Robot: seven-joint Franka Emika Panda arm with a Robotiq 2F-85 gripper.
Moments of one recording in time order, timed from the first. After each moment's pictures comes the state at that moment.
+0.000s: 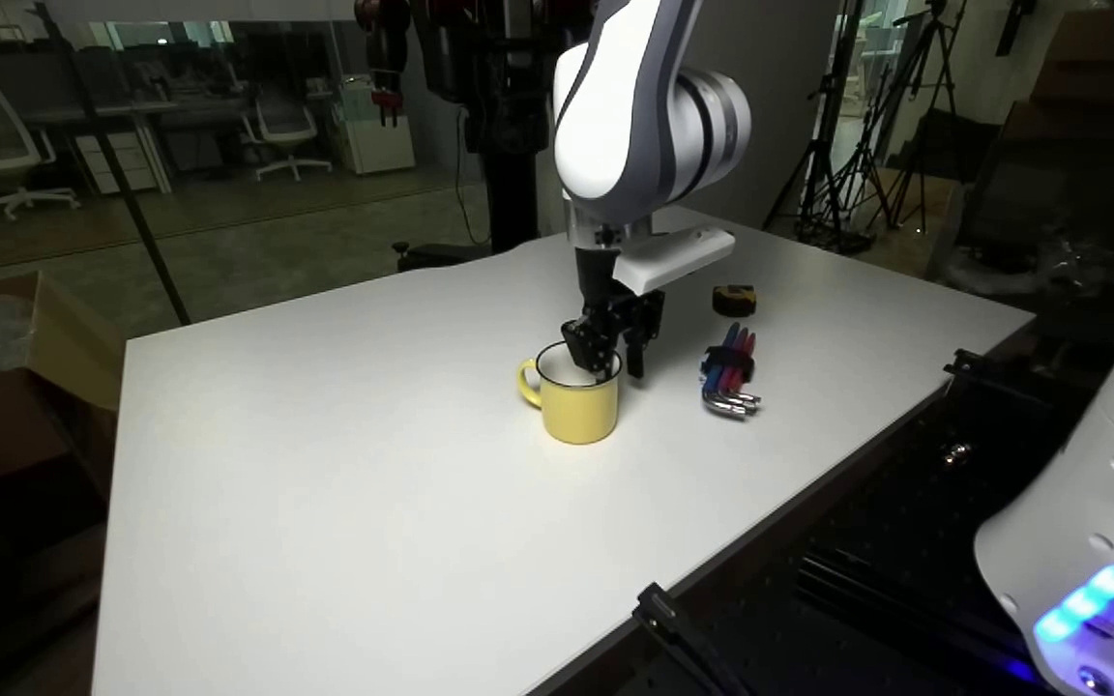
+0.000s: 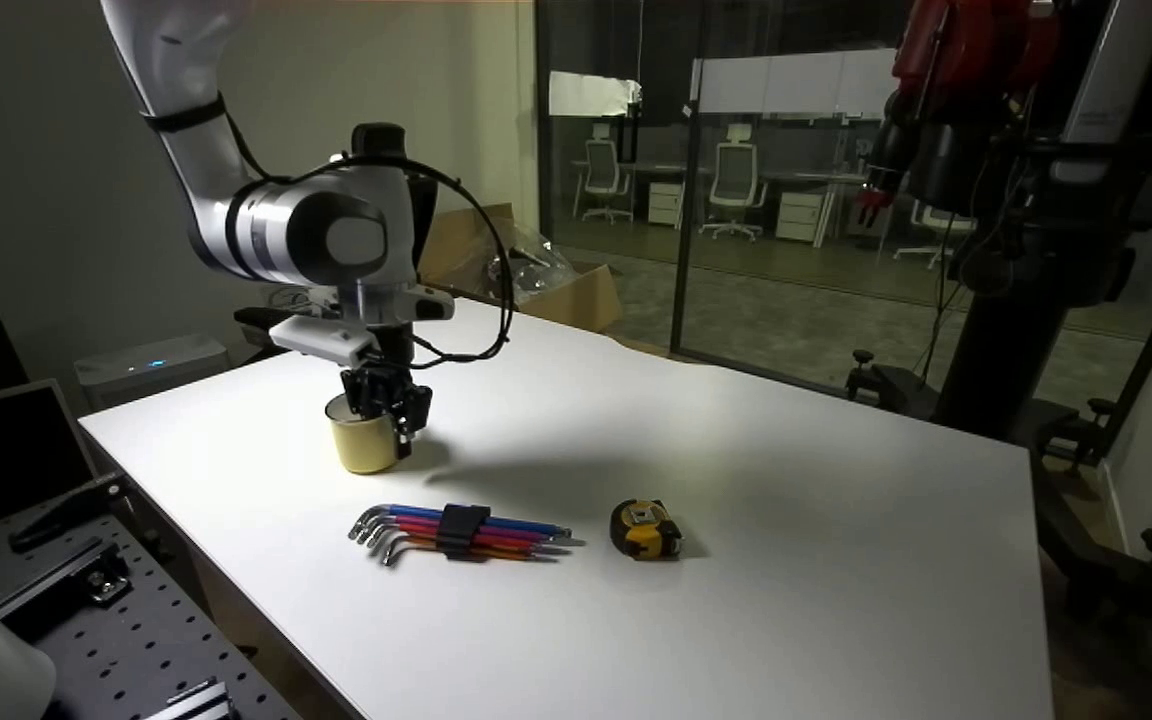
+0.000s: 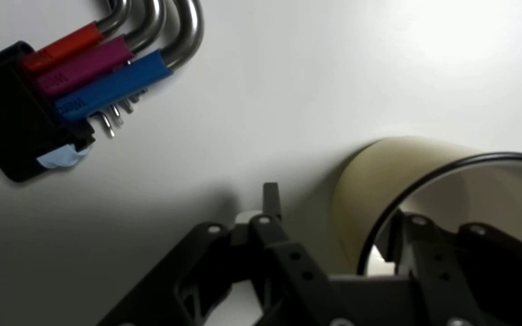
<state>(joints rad) 0.14 0.32 0.00 -2.55 -0.04 2.78 0.12</state>
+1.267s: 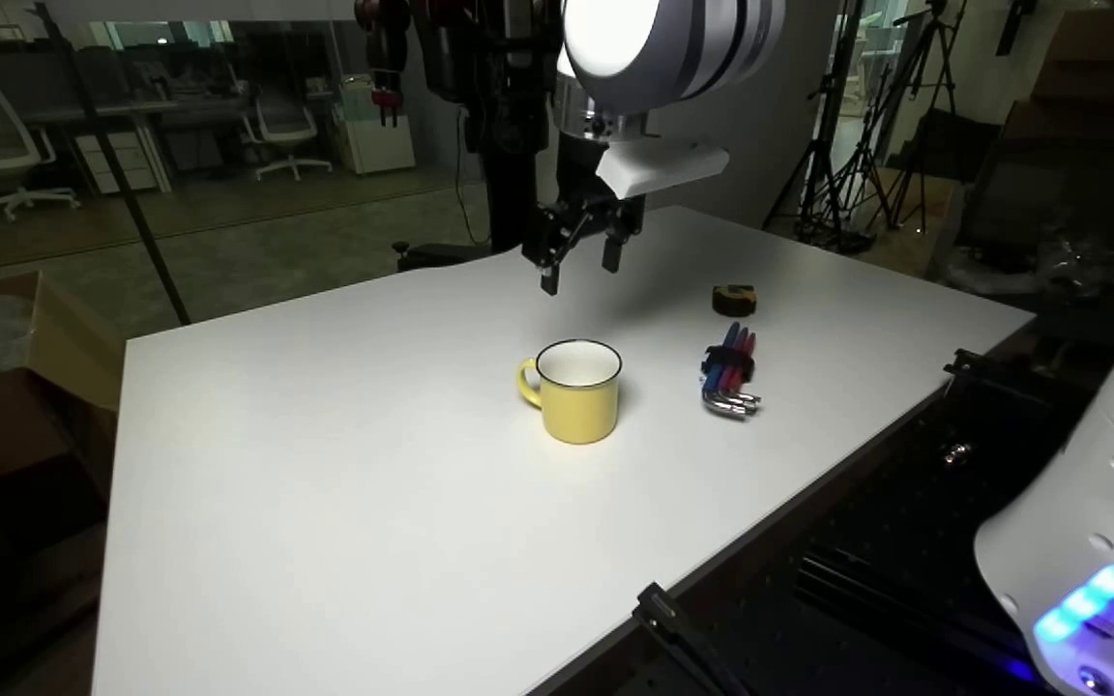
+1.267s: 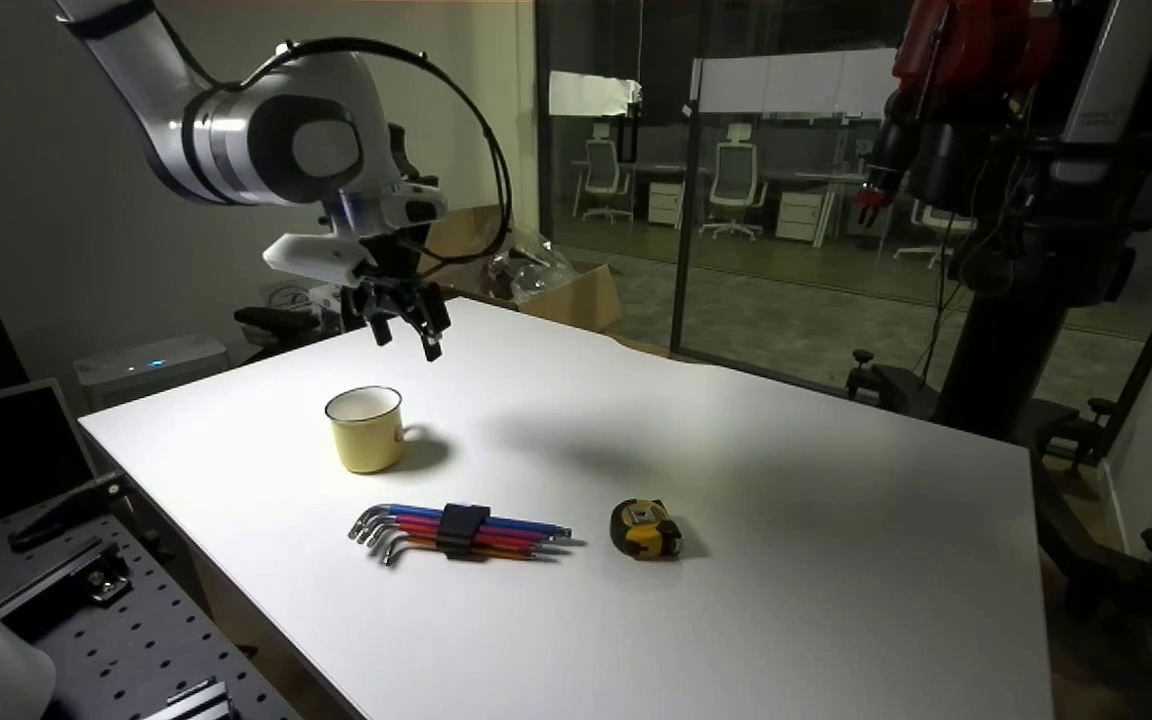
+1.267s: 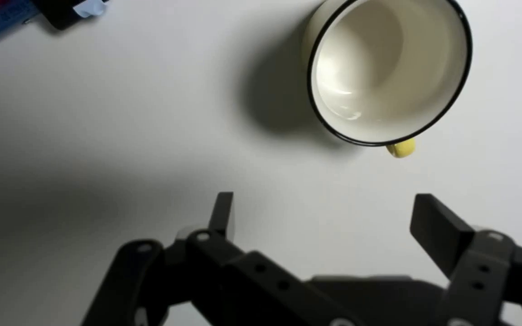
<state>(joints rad) 0.14 0.05 0.01 -2.62 -0.05 2.86 0.14</state>
